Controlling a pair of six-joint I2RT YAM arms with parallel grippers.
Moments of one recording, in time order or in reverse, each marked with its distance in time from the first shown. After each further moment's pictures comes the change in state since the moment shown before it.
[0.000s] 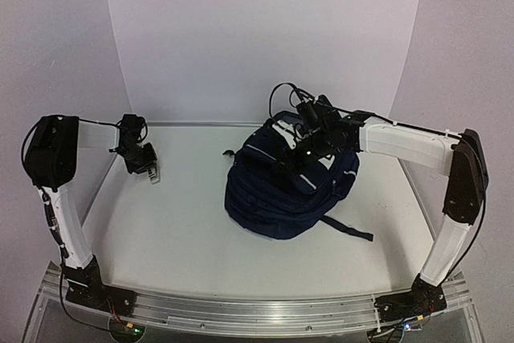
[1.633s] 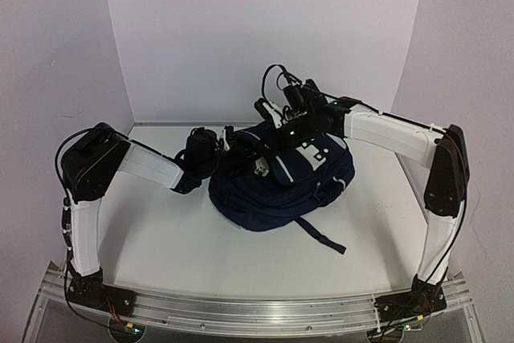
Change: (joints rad) left arm -0.604 0.118 -0.096 1.050 0.299 -0.586; right arm 0.016 0.140 0.252 -0.008 -0.054 0.261
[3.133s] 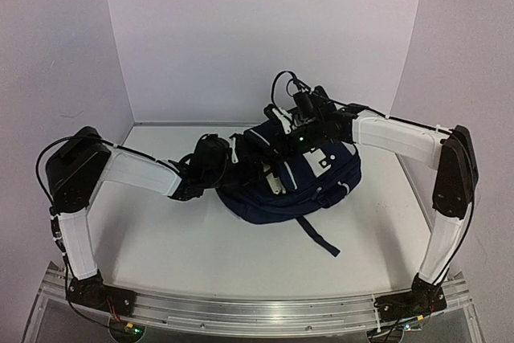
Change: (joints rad) left arm -0.130 -0.120 -0.039 -0.260 -0.179 0.214; right arm -0.039 -0.056 -0.123 0.047 0.003 -0.026
